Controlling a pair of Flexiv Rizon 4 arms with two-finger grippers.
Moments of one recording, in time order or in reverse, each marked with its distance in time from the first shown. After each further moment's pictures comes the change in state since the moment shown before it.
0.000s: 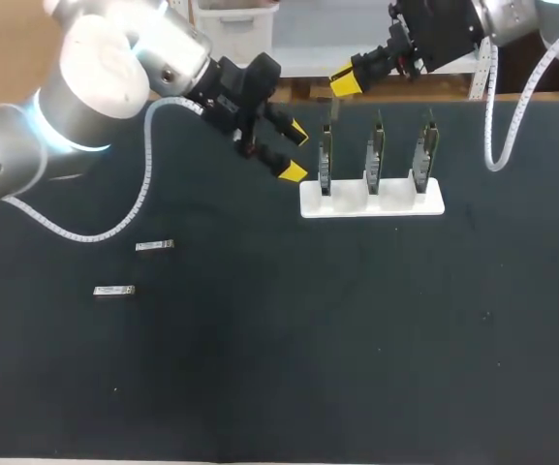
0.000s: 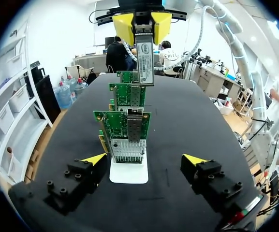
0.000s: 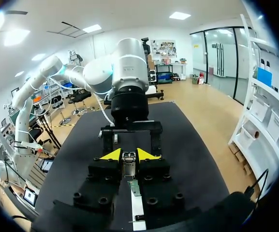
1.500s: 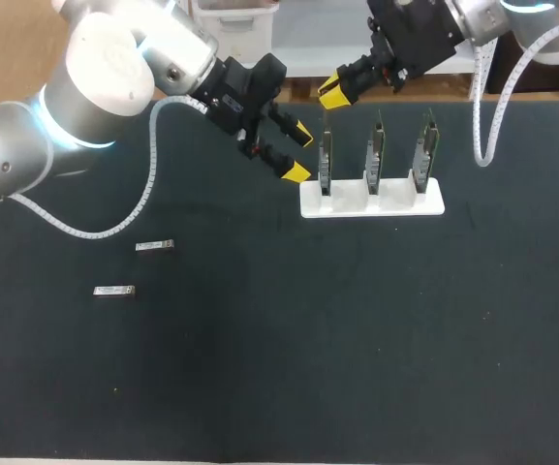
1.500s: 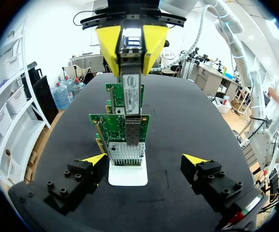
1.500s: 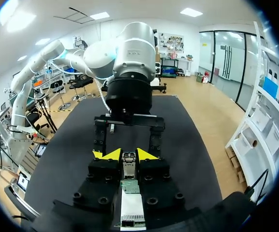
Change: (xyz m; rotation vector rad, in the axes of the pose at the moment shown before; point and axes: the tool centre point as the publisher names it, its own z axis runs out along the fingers) left arm -0.002 -0.001 0.005 0.020 0.008 0.014; right arm 0.016 -0.011 0.023 0.000 0.099 -0.092
